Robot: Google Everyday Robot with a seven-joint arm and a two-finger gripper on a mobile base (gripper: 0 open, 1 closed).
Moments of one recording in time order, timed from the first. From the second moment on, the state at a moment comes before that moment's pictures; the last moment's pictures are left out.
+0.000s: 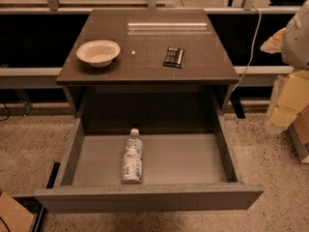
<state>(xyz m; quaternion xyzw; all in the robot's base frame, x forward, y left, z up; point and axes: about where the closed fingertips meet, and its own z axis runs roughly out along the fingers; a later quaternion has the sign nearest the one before) 0.438 -0.217 0.976 -0.60 0.78 -0.03 0.16</state>
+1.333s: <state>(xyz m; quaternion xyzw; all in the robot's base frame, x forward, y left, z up) 0.449 -0.178 0.945 -0.53 0.84 -0.04 0.16</state>
